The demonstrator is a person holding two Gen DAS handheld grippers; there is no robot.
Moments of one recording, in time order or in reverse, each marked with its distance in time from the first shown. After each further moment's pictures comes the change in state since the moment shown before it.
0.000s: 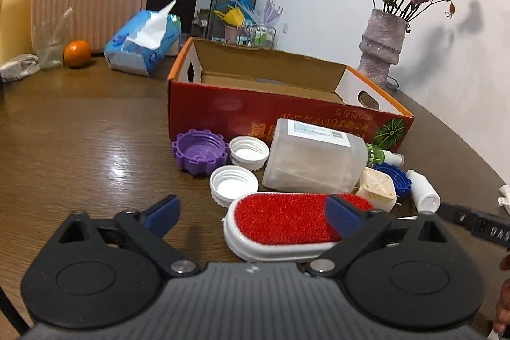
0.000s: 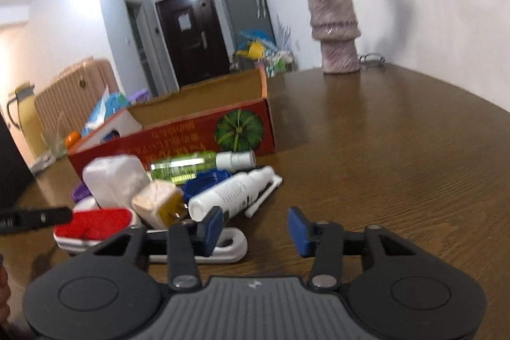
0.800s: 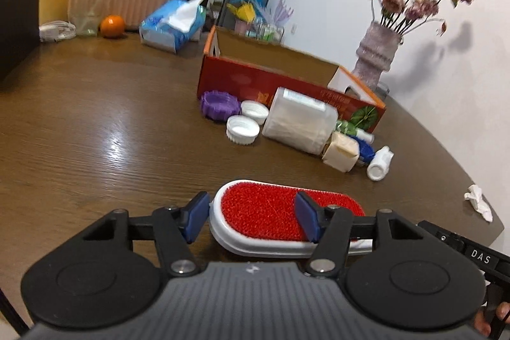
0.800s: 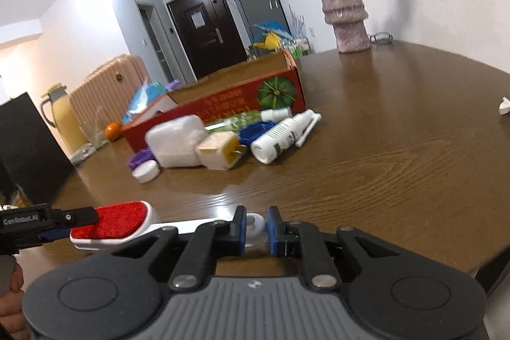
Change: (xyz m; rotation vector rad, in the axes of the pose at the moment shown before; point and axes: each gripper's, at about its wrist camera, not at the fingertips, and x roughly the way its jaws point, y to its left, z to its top) left arm -0.105 0.008 -0.050 -0.105 -0.012 -0.018; right arm -0.093 0.029 -0.056 0.076 -0.028 0.104
